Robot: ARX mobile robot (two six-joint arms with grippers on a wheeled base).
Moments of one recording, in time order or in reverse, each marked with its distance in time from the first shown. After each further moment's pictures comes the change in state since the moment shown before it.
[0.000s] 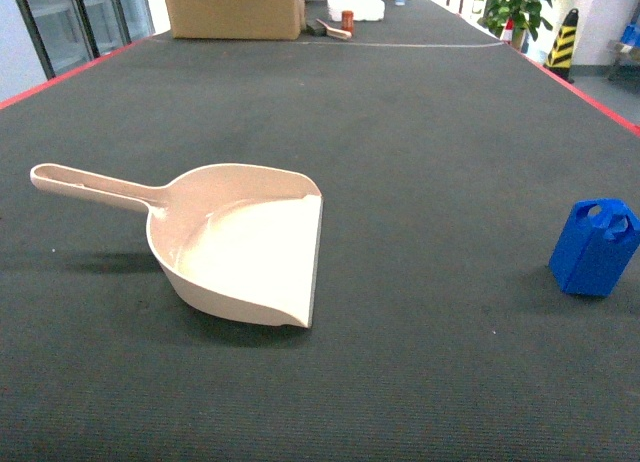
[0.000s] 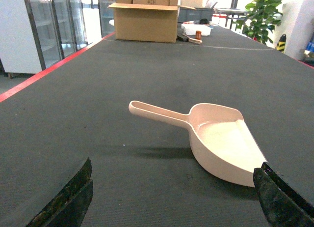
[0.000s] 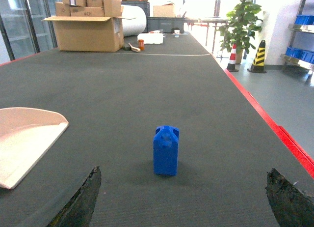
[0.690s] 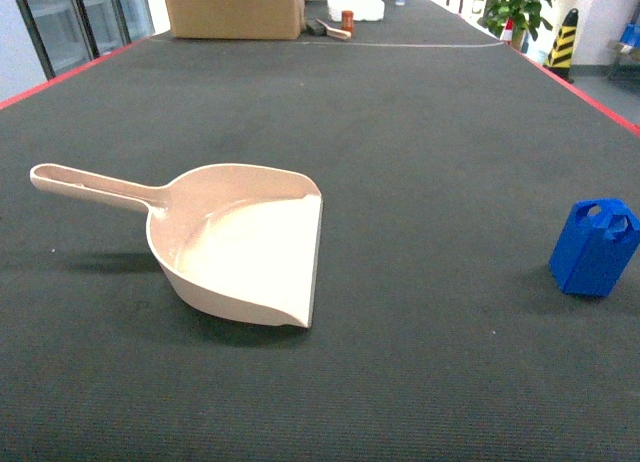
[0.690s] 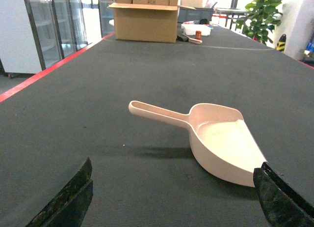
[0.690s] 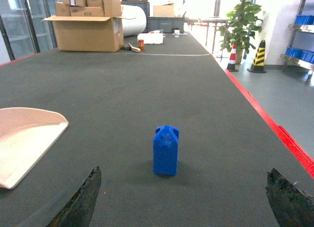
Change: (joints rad) left arm 0.000 0.000 0.000 0.000 0.000 0.000; right arm 0.000 0.000 0.000 0.000 0.000 0.000
